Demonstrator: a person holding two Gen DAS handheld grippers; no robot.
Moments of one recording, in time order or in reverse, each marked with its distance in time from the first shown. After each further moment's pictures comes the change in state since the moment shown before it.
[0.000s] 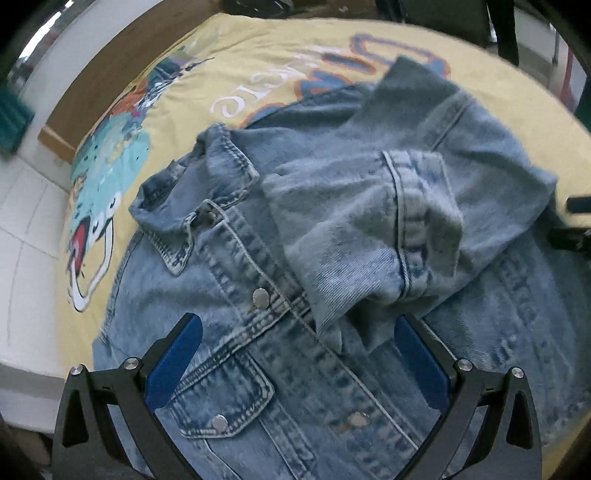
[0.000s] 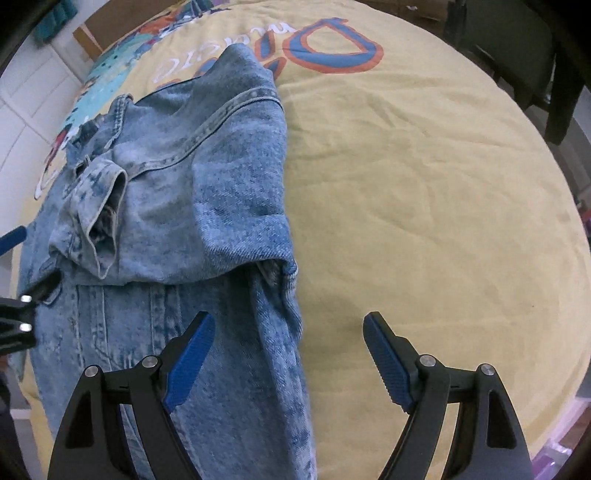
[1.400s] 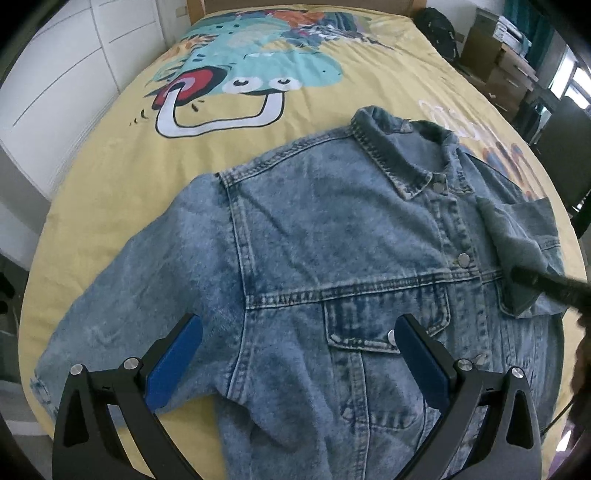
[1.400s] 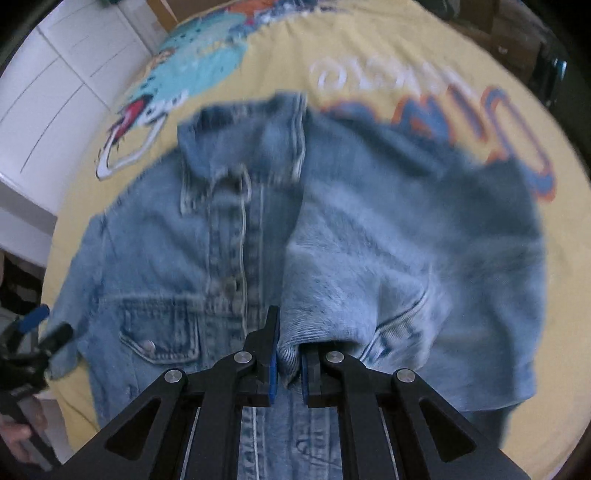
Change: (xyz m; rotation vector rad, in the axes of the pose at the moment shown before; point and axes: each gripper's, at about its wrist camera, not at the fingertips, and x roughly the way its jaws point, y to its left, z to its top) left arm -0.039 0.206 -0.141 -0.684 0.030 -0.106; right arm 0.031 0.223 0.068 -0.205 0.028 0.102
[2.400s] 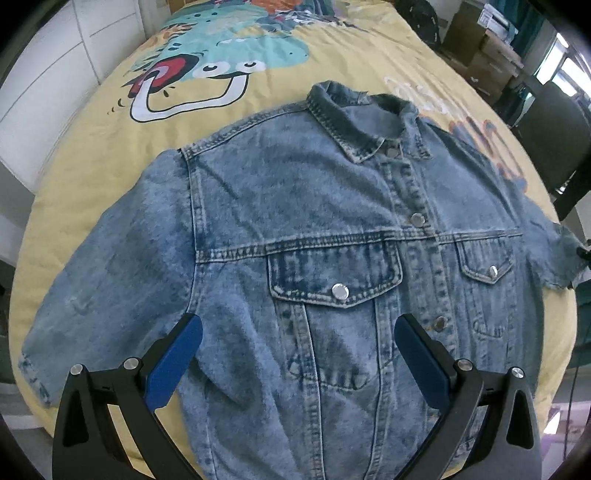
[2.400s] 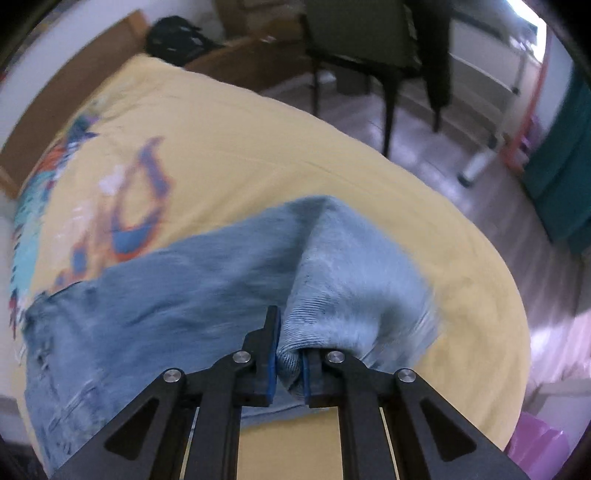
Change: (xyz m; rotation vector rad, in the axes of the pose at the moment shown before) left arm -0.018 -0.039 -0.022 0.022 0.062 -0.074; right arm -0.161 -0.355 -0.062 0.557 -0.264 -0.257
